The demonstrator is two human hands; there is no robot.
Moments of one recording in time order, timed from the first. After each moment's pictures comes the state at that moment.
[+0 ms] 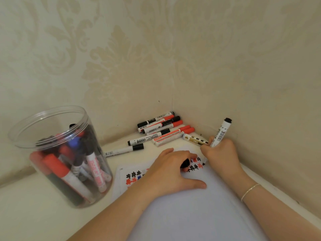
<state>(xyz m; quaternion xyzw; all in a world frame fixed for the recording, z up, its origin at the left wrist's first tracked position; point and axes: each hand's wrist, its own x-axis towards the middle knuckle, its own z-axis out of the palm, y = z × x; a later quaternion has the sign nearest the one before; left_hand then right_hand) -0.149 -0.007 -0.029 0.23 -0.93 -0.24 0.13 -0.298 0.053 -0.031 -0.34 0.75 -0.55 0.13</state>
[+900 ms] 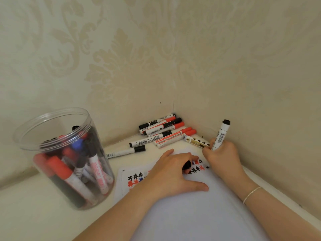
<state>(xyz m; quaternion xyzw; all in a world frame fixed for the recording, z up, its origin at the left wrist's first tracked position) -0.150 -0.009 -0.032 0.23 -0.93 -0.26 0.13 -0.294 0.054 -0.029 -0.35 0.76 -0.53 0.11</state>
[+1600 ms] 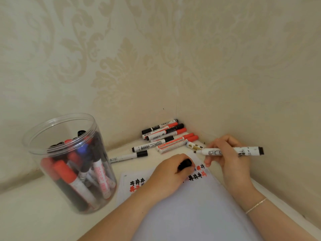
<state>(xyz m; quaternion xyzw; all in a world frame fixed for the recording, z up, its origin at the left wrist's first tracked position) -0.147 -0.020 -0.035 0.26 -0.86 -0.40 0.20 -0.283 0.065 -0.009 -0.32 0.48 -0.78 0.23</state>
